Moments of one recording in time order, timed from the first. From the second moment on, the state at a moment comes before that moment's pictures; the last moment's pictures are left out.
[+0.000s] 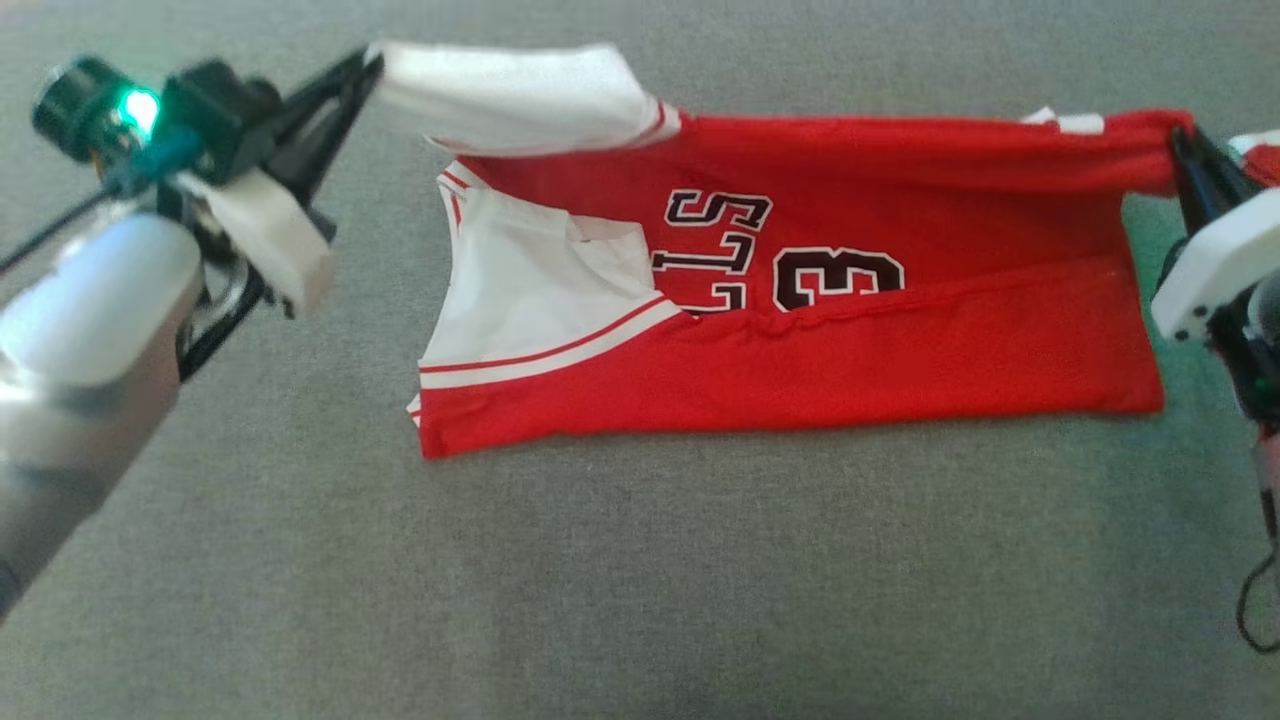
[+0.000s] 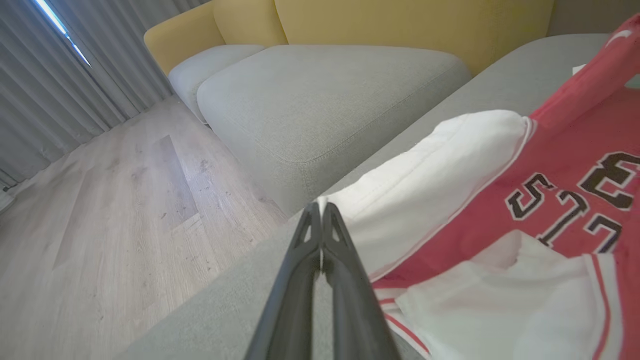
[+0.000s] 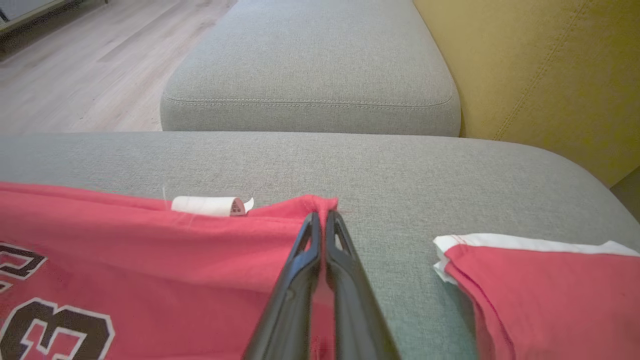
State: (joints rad) left arm -1.18 0.54 -1.30 0.71 -0.82 -0.13 -0.22; right arm -0.59 -0.38 0.07 0.48 0.34 0.12 0.26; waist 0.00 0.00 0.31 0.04
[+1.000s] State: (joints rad) left arm -0.74 0.61 -1.24 0.42 -0.89 0.08 -0.25; right arm -0.26 -0.28 -0.07 0.34 0.34 0.12 0.26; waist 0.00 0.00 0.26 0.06
